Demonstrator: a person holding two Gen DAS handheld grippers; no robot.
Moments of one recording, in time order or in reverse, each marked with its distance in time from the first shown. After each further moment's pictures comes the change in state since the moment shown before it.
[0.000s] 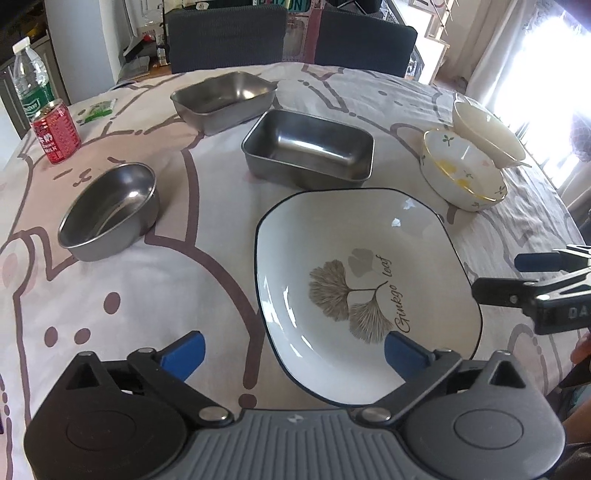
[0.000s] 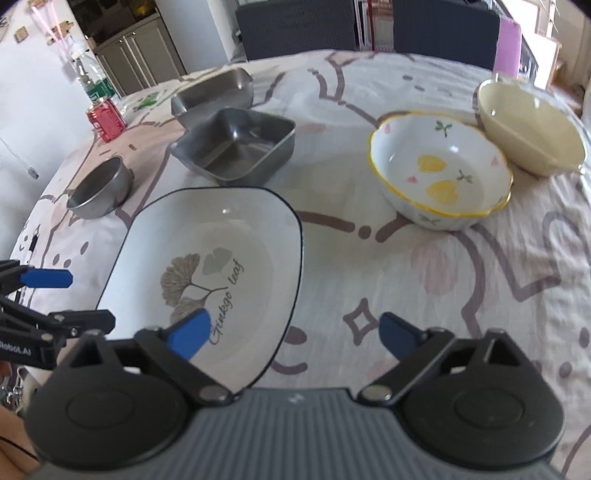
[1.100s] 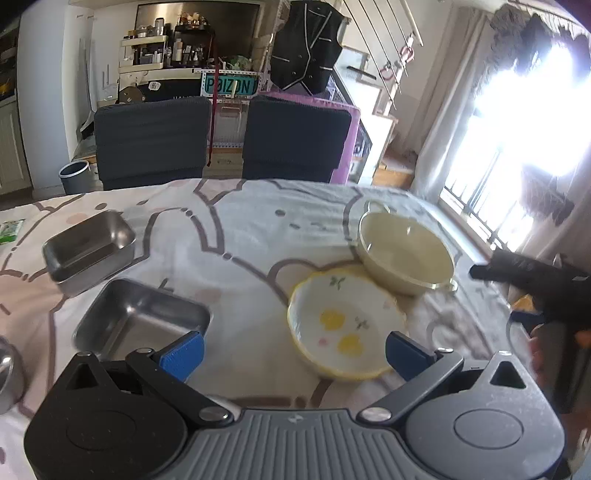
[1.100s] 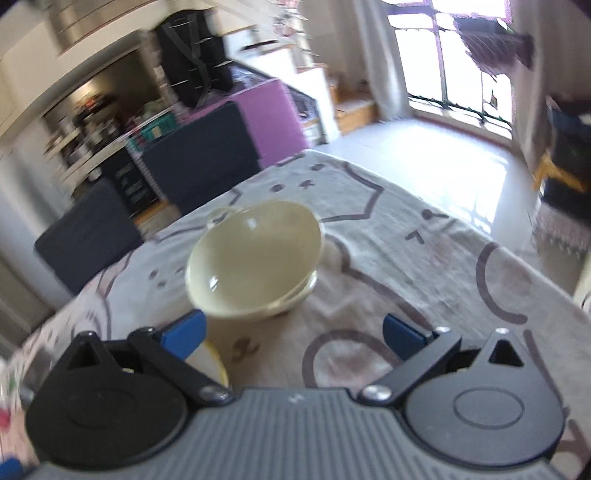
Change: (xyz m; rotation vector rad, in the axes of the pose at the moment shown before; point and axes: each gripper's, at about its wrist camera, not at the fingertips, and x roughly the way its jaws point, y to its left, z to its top) left arm 0.021 -0.140 0.124 0.013 -0.288 -0.140; right arm -0.054 -0.231 0.061 0.673 -0.417 -0.331
